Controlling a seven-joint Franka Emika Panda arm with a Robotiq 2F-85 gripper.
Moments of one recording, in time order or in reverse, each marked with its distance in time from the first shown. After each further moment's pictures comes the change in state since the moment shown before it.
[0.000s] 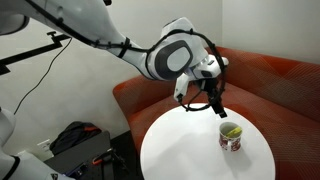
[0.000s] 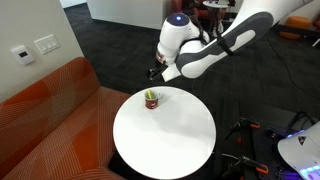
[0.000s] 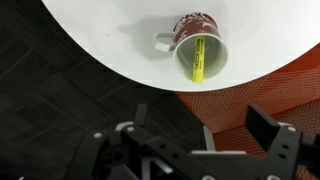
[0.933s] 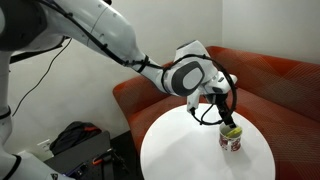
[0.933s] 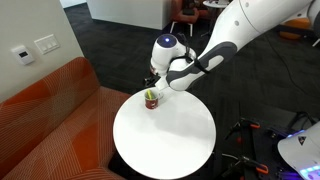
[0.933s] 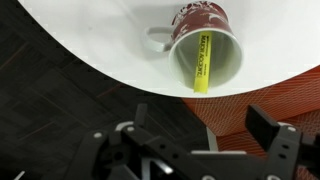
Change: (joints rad) arm 0.073 0.228 -0.092 0.141 0.060 0.087 -0.007
